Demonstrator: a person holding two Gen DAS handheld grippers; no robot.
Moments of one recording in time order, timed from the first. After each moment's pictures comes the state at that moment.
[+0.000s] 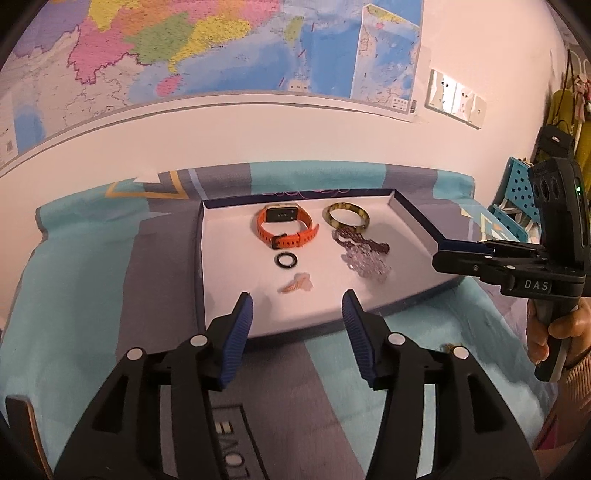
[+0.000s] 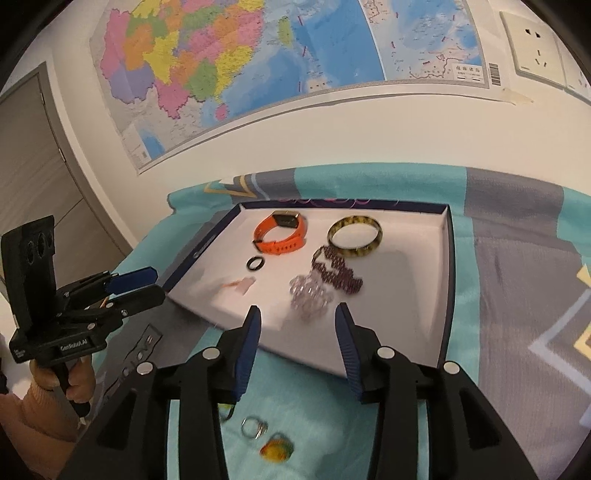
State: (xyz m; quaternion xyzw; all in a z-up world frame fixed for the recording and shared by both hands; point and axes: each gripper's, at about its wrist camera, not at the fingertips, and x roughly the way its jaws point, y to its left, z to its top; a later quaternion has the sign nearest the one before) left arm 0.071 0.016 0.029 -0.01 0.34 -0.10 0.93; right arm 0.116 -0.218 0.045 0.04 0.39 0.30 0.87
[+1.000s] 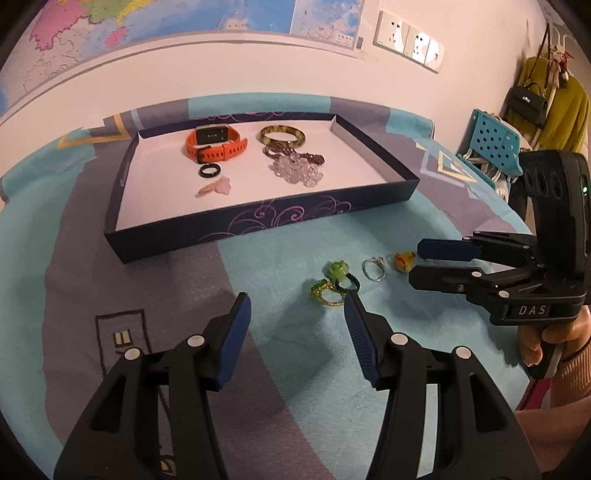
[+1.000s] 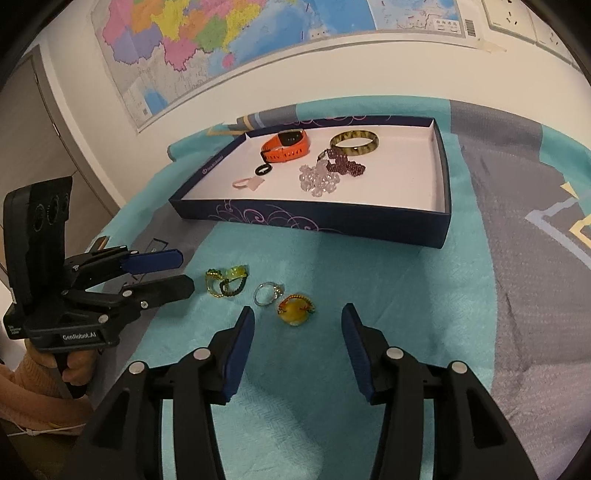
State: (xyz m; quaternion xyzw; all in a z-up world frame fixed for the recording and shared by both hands) left arm 0.033 -0.028 -0.022 0.00 0.41 -0.17 0.89; right arm 0.041 -0.224 0.002 0.02 0.44 0.28 0.85
